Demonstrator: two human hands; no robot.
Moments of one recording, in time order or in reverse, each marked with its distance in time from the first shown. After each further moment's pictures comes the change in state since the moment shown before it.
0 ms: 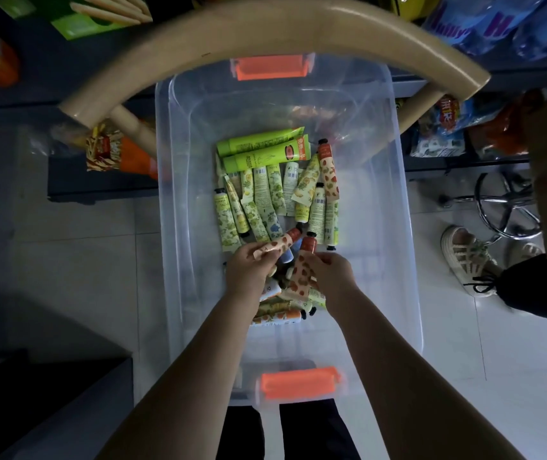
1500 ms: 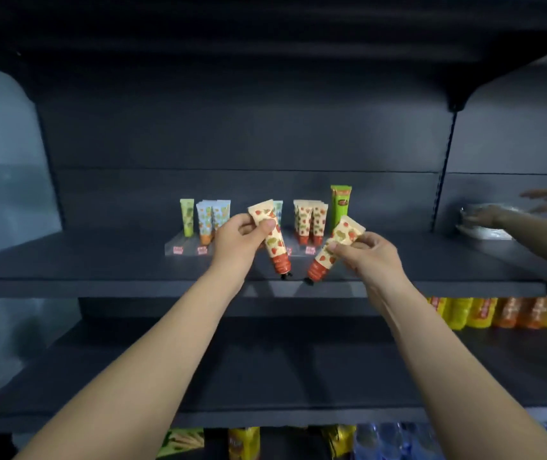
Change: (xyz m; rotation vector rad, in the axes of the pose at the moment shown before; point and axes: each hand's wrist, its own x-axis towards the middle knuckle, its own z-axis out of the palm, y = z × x) left_hand -0.394 0.587 -0.056 -0.174 0.029 1.278; right_hand -0.456 -0.481 -0.208 0.353 -0.051 -1.307
